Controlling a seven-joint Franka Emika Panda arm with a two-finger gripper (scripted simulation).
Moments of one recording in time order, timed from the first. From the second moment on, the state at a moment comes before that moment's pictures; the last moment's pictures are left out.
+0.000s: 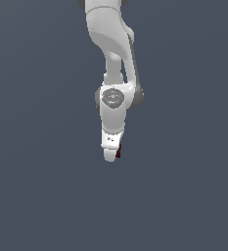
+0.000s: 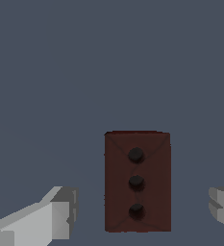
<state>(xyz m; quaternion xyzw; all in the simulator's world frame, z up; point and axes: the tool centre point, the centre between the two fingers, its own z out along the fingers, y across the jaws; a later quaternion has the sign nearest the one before) 0.001 -0.002 0.077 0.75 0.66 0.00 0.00</state>
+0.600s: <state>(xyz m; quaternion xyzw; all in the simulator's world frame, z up) -0.001 -0.001 0.037 0.75 0.66 0.00 0.00</state>
